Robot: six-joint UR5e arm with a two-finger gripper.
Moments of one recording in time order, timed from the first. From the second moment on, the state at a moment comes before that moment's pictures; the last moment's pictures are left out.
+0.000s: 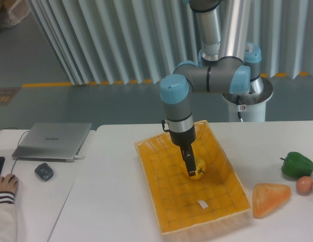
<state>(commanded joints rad) 1.98 -1.90 -1.58 -1.17 1.62 1.33</state>
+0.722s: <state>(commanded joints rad) 1.95 -1.92 -1.62 -1.24 1.70 1.53</state>
